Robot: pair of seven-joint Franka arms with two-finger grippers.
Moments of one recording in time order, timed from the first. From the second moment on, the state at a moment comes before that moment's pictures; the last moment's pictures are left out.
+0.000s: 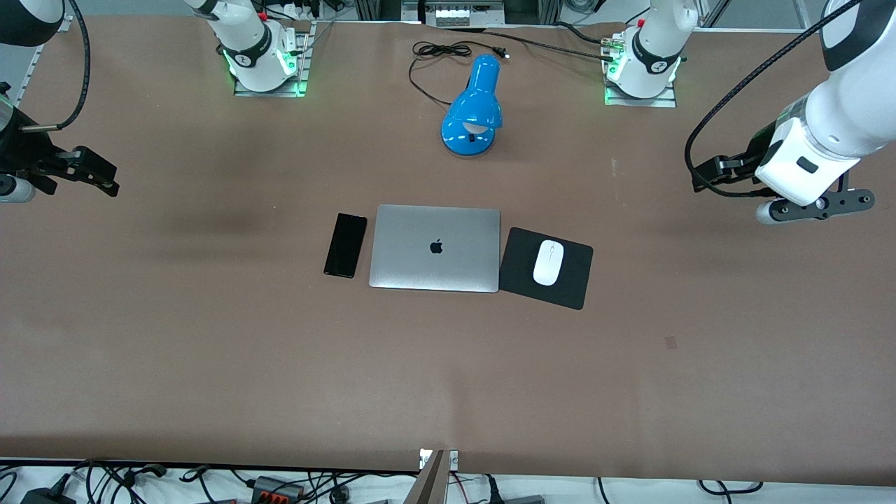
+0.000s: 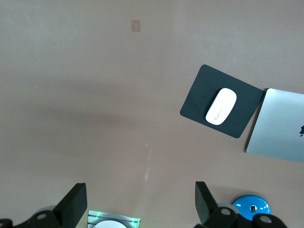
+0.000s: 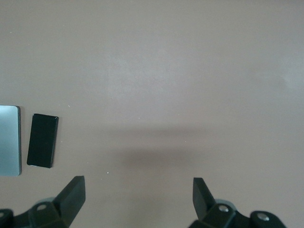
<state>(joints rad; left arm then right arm) 0.02 0.13 -0.18 -1.48 -0.01 1.45 -0.32 -0.01 -0.01 -0.01 -1.71 -0.06 1.75 -0.01</state>
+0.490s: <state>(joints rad) 0.02 0.13 -0.18 -1.48 -0.01 1.45 -0.32 -0.02 -0.01 -0.01 -1.71 -0.03 1.75 -0.01</state>
